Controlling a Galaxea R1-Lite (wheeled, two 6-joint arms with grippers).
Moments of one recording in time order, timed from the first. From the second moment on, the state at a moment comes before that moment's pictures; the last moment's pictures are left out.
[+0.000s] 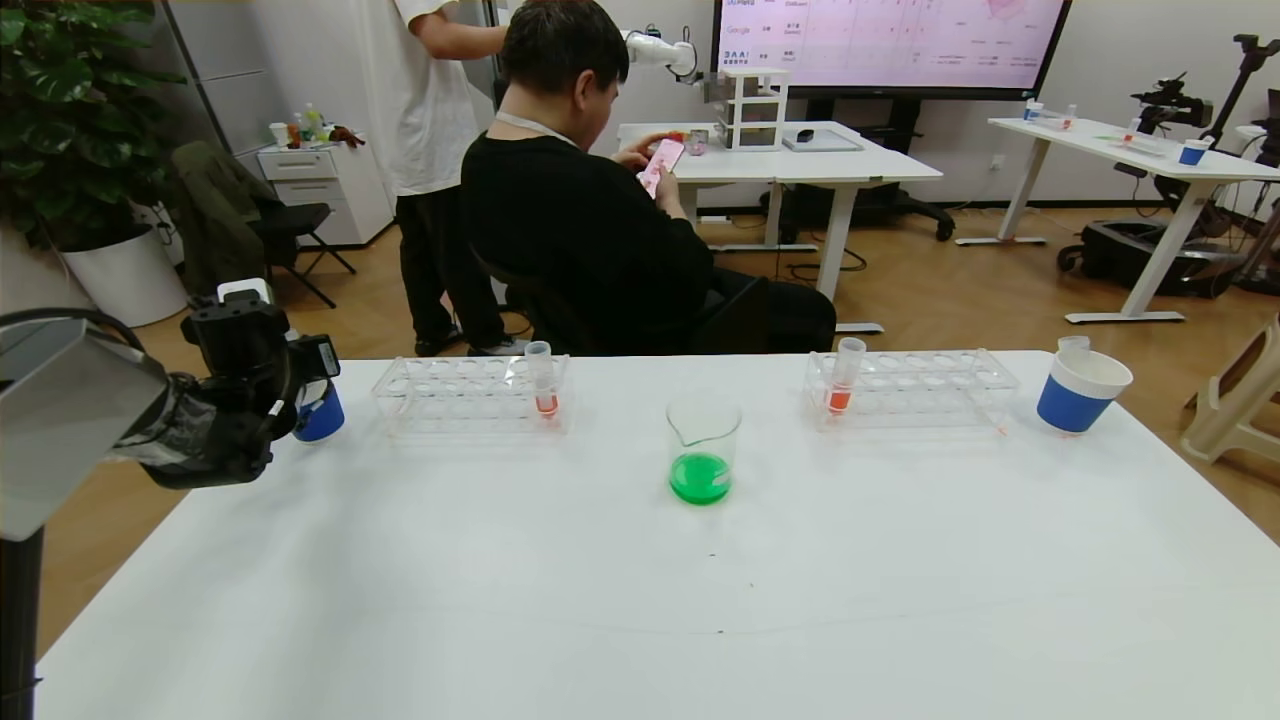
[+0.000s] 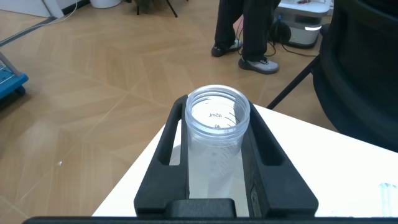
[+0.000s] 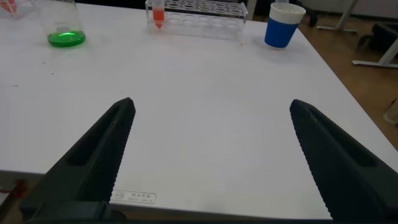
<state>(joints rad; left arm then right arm) 0.18 2.35 -1.30 -0.96 0.34 -0.02 0.01 0.00 0.00 0.01 0.02 -0.05</state>
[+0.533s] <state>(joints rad) 0.18 2.34 -1.27 -0.96 0.34 -0.01 0.01 0.00 0.00 0.01 0.02 -0.05</state>
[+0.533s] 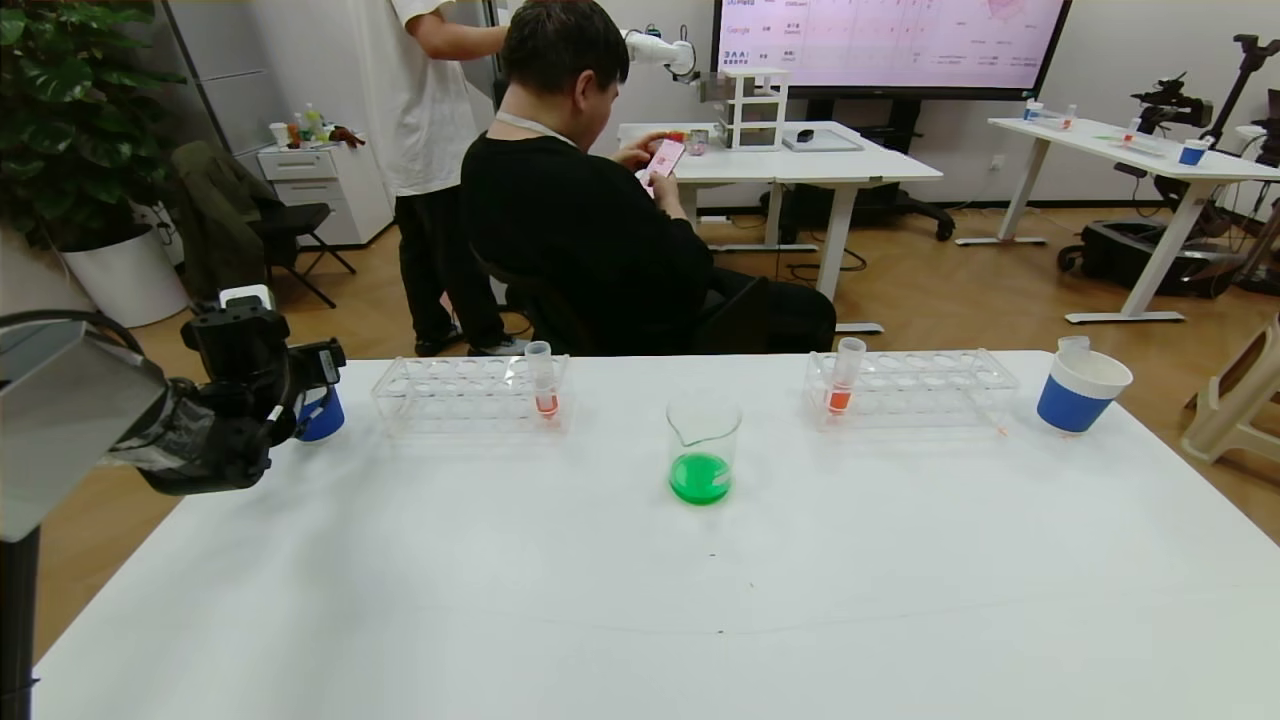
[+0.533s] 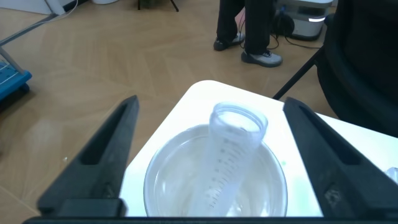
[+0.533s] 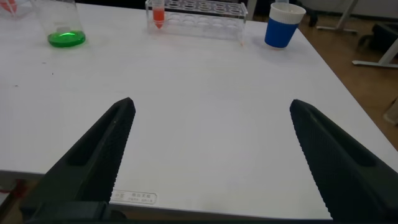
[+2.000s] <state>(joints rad) -0.15 1.30 -0.66 -0.81 0.33 0.15 0.01 0.00 0.00 0.01 0.02 -0.05</state>
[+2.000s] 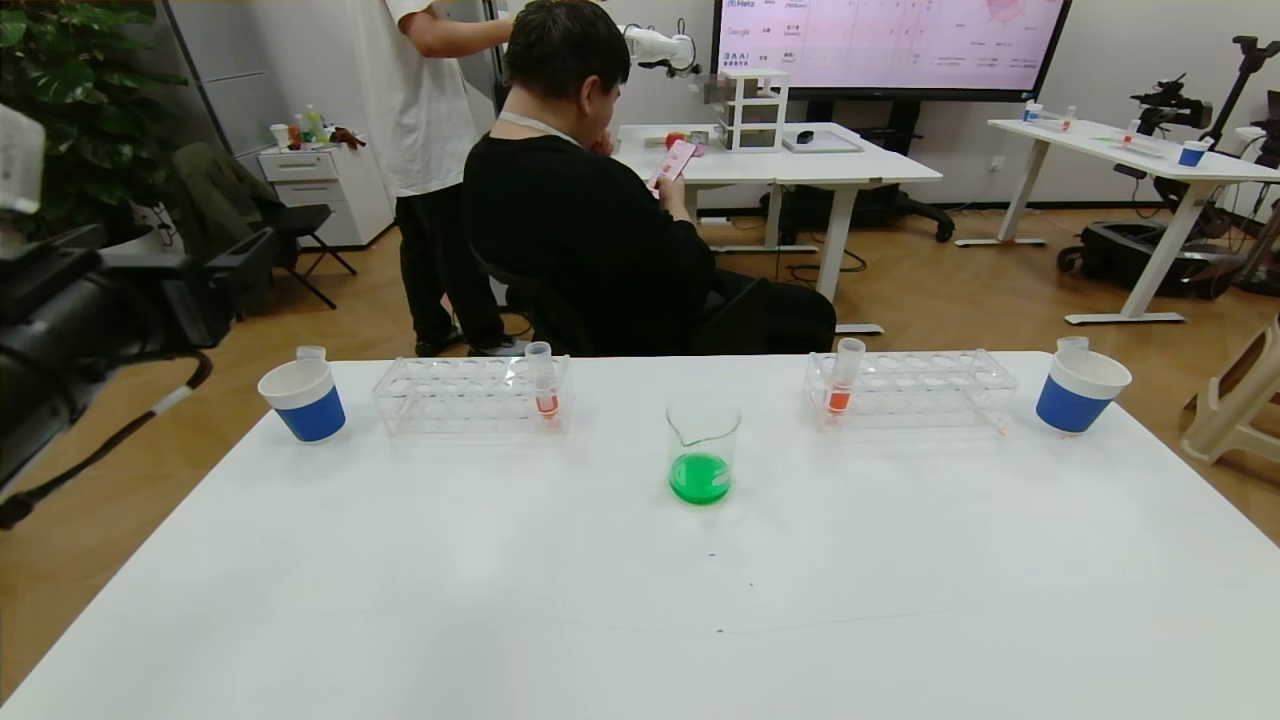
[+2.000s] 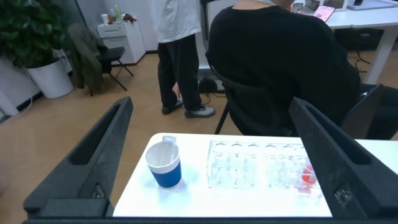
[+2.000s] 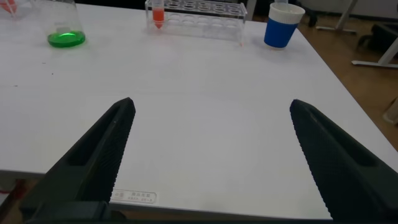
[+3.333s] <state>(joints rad) -0.01 0.06 -0.35 0.04 0.03 0.13 0.01 0.00 0.00 0.01 0.02 -0.05</state>
